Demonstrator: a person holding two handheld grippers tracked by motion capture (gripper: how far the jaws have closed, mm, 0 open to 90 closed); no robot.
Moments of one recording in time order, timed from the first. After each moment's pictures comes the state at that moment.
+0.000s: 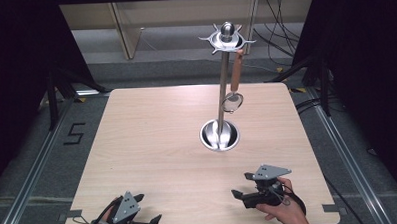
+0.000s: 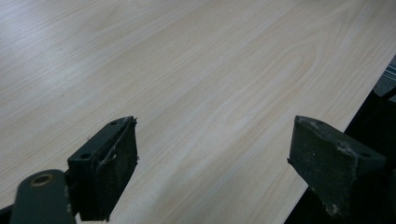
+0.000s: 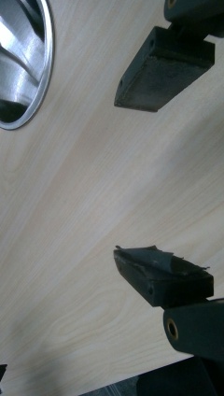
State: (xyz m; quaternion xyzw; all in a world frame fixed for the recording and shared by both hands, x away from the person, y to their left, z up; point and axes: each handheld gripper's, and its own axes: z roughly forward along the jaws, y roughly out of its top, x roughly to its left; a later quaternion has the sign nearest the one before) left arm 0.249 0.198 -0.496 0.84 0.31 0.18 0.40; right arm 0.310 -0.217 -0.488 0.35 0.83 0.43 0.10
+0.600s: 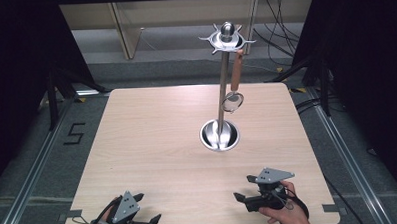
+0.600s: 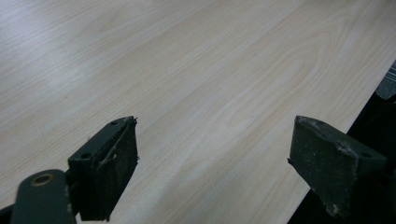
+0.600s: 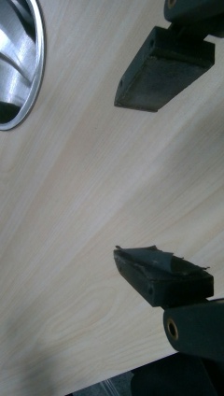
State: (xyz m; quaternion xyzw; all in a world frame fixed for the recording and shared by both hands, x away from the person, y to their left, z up) left arm 0.247 0.198 -0.495 0.84 0.32 0.17 0.40; right arm 0.302 -0.223 -0.490 0.35 0.83 0.42 0.10
